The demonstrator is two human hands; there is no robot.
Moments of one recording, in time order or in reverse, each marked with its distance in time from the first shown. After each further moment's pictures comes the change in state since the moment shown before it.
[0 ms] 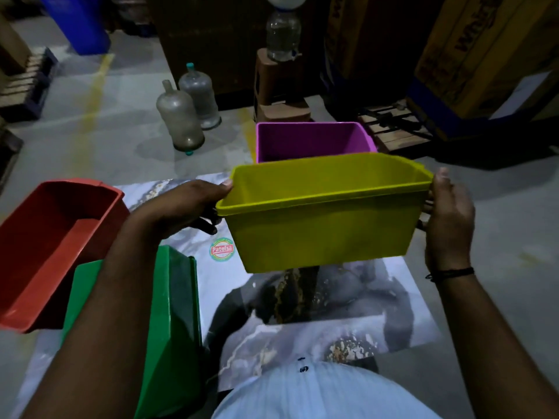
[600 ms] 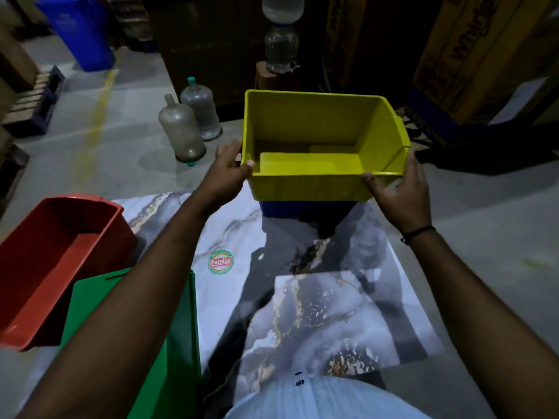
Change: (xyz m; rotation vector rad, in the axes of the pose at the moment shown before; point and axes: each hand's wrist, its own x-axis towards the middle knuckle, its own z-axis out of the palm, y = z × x) left_hand 0.099 0.021 0.017 0.092 0.218 0.455; right_hand 0.071 0.026 0.046 -0.514 -0.205 -0.365
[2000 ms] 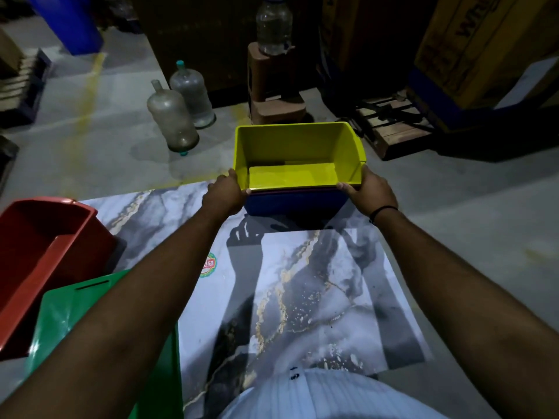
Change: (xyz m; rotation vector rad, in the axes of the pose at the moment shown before) left_hand 0.075 -0.080 0.062 0.860 -0.044 -0.395; right_hand 0.070 0.071 0.068 -0.265 -0.327 0.066
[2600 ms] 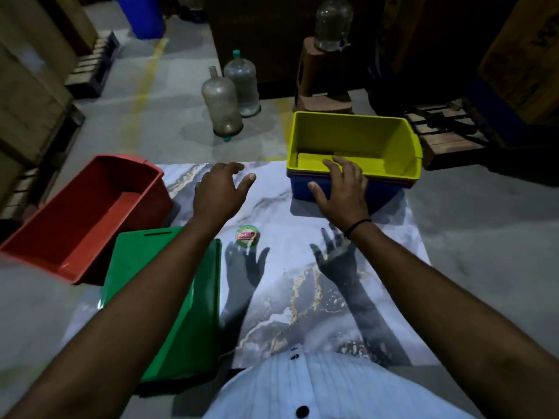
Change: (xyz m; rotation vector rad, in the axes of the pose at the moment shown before) left_hand -0.136 -0.095 -0.037 -0.270 0.444 -0.010; right_hand -0.089 -0.141 0.074 0.014 0.205 -0.455
